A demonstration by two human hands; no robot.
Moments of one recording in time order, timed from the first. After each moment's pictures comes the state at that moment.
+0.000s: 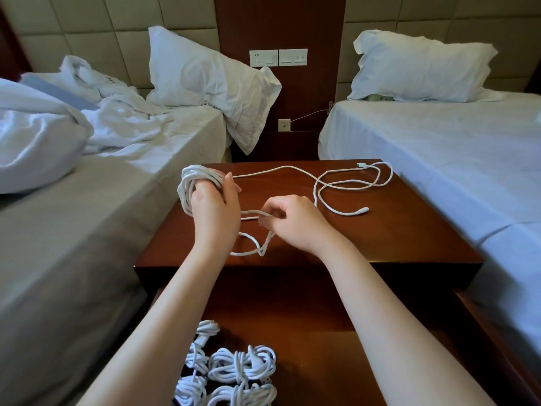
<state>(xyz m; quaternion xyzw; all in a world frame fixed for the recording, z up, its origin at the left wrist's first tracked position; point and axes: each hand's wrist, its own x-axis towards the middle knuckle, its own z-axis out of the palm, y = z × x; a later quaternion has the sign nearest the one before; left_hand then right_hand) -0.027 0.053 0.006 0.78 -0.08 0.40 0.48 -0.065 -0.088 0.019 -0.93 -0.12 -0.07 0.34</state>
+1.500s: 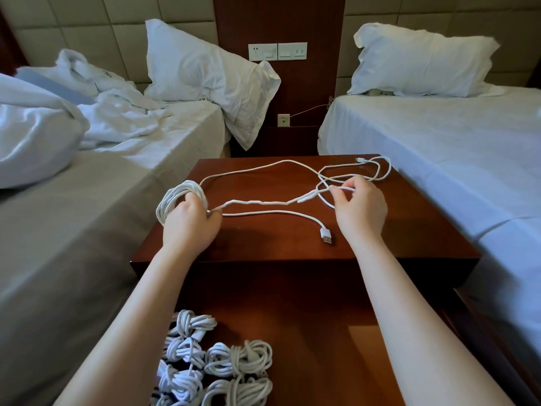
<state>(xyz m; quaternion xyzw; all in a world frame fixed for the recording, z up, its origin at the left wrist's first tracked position) -0.021 0.091 -0.011 0.95 0.00 0.21 0.24 -0.039 -0.163 -0.021 -0.86 0.19 -0.37 0.30</state>
